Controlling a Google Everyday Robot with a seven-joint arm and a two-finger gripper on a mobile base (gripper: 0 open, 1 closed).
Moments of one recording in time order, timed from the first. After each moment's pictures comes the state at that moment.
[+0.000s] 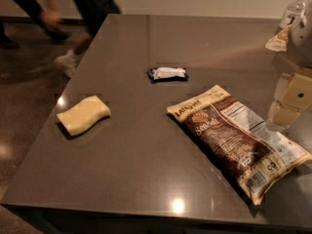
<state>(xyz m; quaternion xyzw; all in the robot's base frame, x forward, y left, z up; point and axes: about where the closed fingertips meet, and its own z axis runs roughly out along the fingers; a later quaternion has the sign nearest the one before) 0.438 -0.216 0.980 -0.60 0.78 -0.04 0.17</state>
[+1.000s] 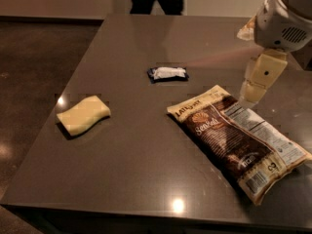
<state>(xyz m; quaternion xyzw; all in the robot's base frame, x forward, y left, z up) 0.492 -0.187 0.976 -0.63 0.76 -0.01 0.18</state>
